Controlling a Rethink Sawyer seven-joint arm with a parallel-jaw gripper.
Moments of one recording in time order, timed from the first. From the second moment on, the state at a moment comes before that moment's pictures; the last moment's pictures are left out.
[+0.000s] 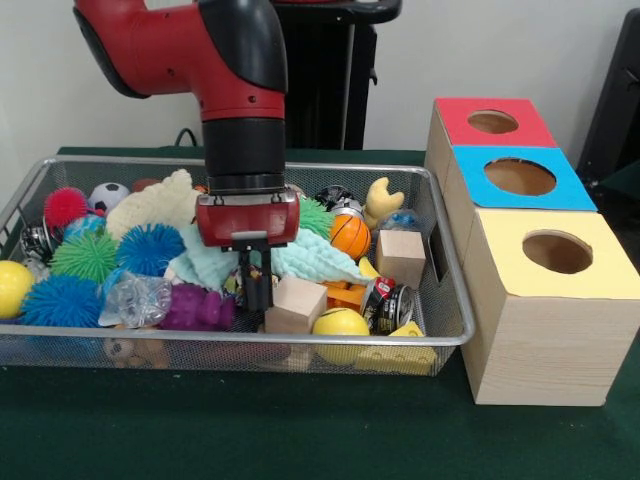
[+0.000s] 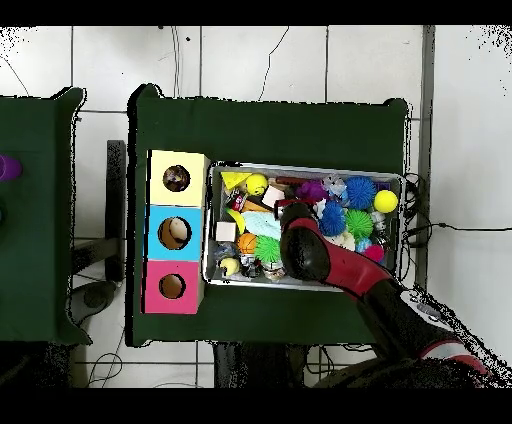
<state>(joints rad) -0.69 -0.42 0.32 1.84 -0.18 -0.27 1.23</state>
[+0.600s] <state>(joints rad) -0.66 -0.50 0.32 1.88 -0.17 -0.27 1.23</state>
